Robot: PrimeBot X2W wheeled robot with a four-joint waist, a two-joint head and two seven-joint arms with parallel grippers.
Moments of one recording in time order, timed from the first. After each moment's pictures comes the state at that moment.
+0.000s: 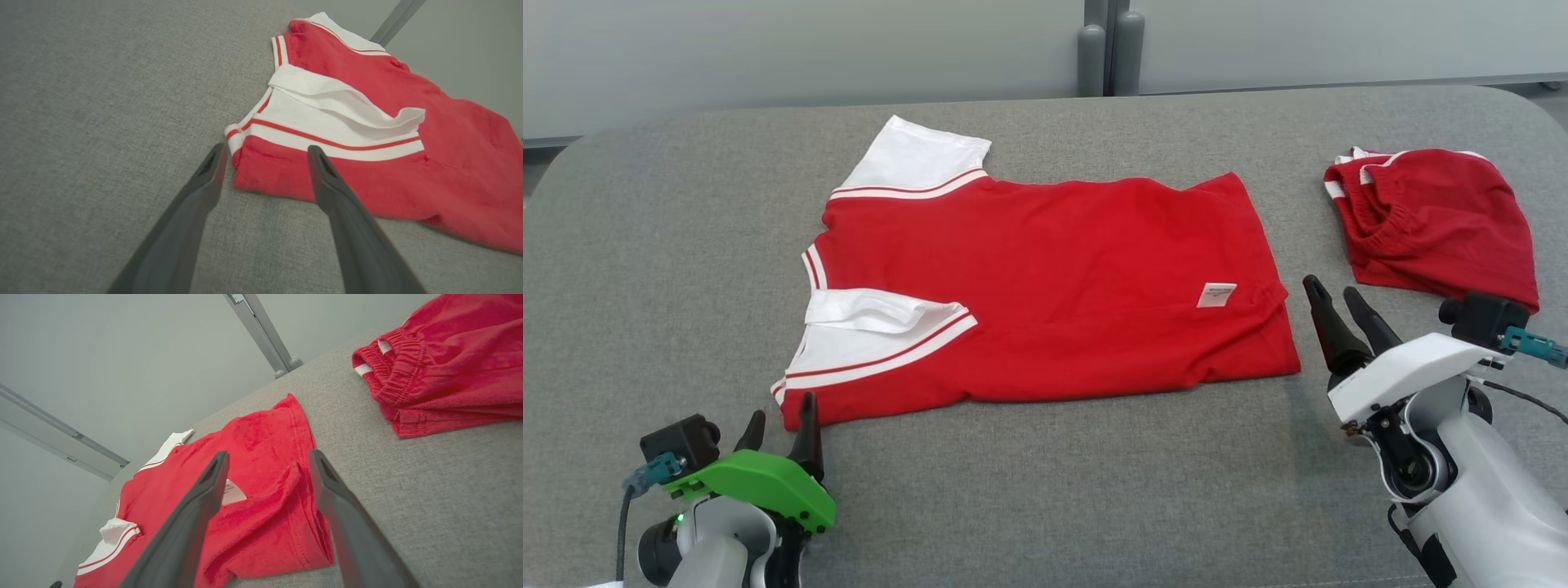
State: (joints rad) left arm -0.25 0.07 -0.18 0.63 -0.65 -0.01 -0.16; right arm -0.29 -0.22 0.30 0.51 0.84 0.11 -0.12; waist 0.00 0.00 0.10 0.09
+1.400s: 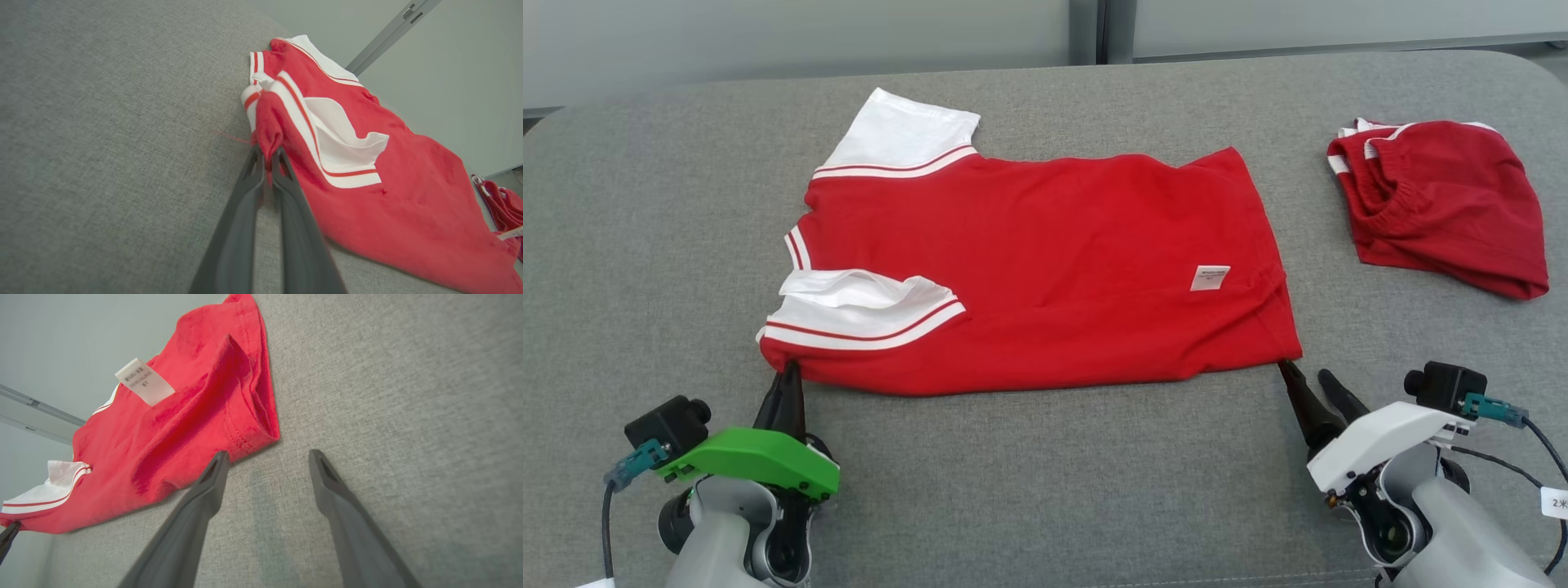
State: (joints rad) left arm -0.27 0.04 -0.14 0.60 -0.78 -0.06 -0.19; right arm -0.21 -0.18 0.35 0.60 0.85 0.12 -0.12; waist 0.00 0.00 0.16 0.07
